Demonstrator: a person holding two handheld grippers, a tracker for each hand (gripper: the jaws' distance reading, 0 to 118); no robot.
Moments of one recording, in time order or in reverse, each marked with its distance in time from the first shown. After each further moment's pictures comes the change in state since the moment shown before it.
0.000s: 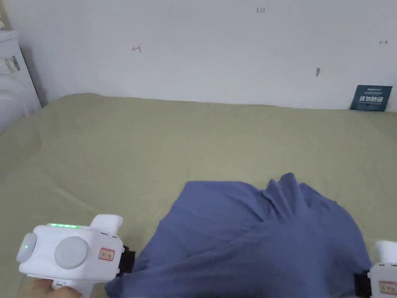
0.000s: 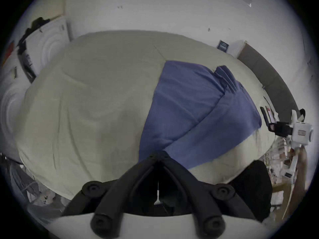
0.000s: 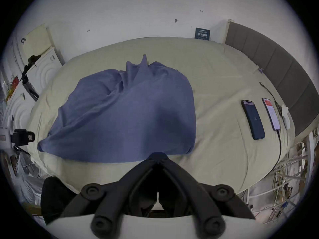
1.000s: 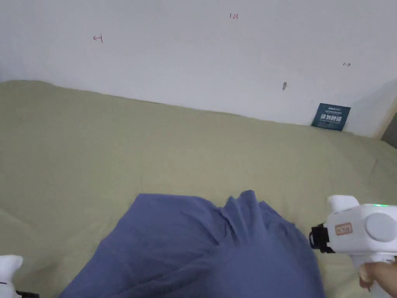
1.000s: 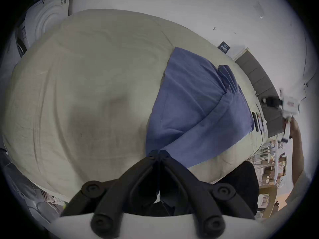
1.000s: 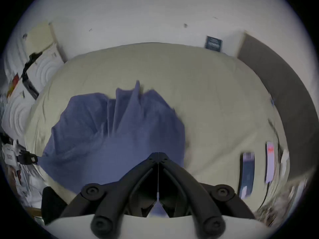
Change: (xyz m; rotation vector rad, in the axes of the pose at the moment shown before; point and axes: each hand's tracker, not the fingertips) left arm -0.025 -0.007 -0.024 -0.052 -0.114 0.139; right arm 0.032 0.176 -0.066 -0.013 0.037 0.177
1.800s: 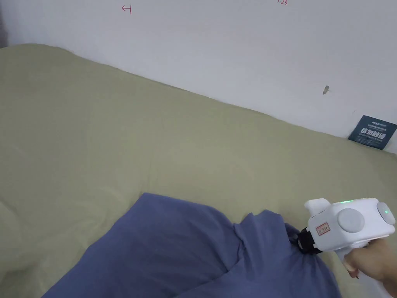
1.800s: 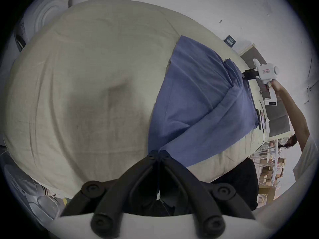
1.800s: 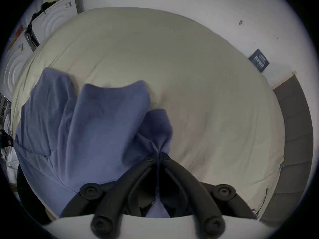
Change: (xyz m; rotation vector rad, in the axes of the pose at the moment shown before) left arm -0.001 0.005 -0.012 -0.081 0.015 0.035; right arm -0.002 0.089 -0.152 -0.208 -0.002 0.321
